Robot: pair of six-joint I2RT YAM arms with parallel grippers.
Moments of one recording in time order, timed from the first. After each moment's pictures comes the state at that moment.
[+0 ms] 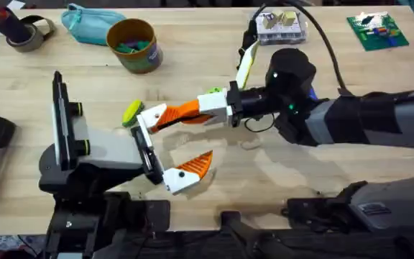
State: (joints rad) left arm -0.01 0.00 0.00 -0.11 1.14 -0.04; right arm 0.59 1.62 0.53 0.92 -1.07 1.31
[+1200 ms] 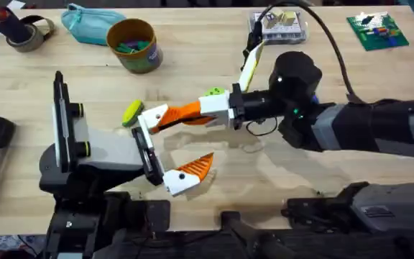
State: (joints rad) left arm -0.01 0.00 0.00 -0.12 1.16 -0.02; right arm 0.61 1.57 0.50 0.90 -1.02 1.31
